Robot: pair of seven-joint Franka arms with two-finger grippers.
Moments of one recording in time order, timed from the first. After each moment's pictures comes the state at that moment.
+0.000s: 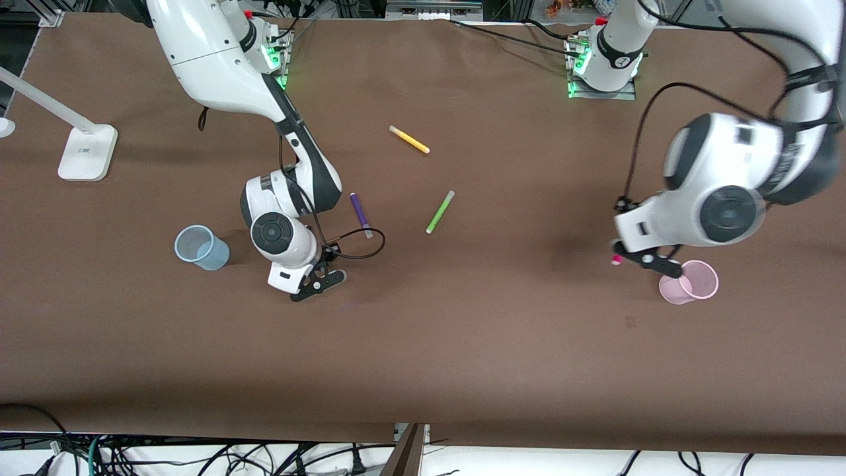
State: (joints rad) left arm 0.00 0.39 -0.17 -1.51 0.16 1.48 0.28; right arm 0.49 0.74 -0.09 -1.61 0.09 2.27 -0.10
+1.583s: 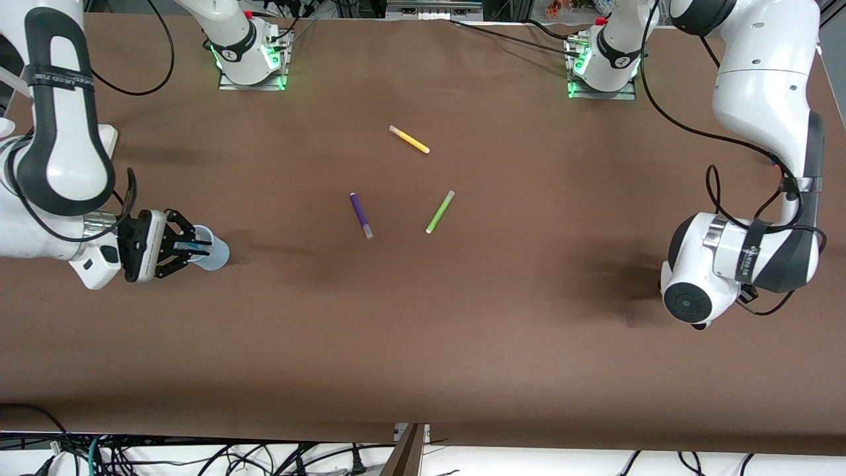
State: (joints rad) left arm 0.06 0.80 -0.17 -1.32 0.86 1.51 0.61; right arm 0.11 0.45 -0.22 -1.62 0.60 1.77 -1.65
